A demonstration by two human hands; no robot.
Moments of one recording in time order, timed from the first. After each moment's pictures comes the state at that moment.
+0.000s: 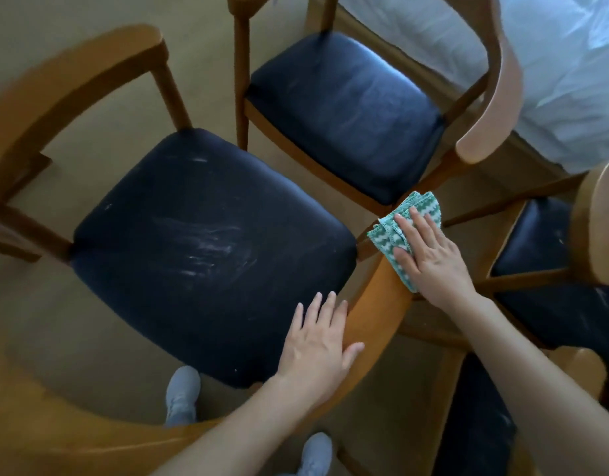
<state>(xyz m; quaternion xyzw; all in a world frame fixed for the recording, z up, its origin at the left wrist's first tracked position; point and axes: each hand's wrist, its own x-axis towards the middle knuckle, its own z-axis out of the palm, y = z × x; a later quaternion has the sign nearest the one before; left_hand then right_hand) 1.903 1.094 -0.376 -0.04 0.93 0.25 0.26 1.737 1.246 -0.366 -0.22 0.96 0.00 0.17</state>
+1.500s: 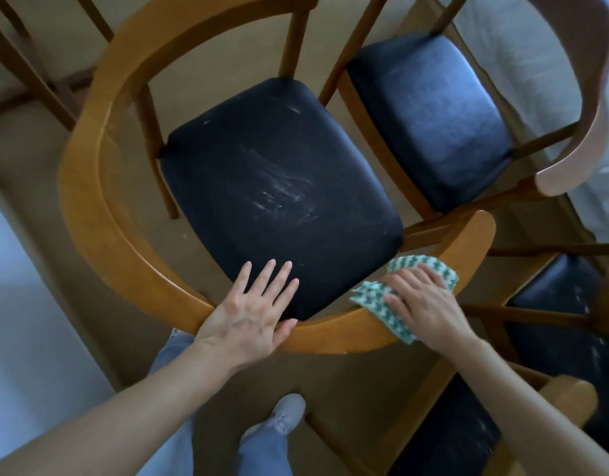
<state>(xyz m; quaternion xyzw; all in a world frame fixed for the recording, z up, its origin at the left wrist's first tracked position) 2.053 0.989 -0.390 -0.04 0.98 0.11 0.13 1.849 1.202 -0.352 -0.48 0.85 0.06 0.20</state>
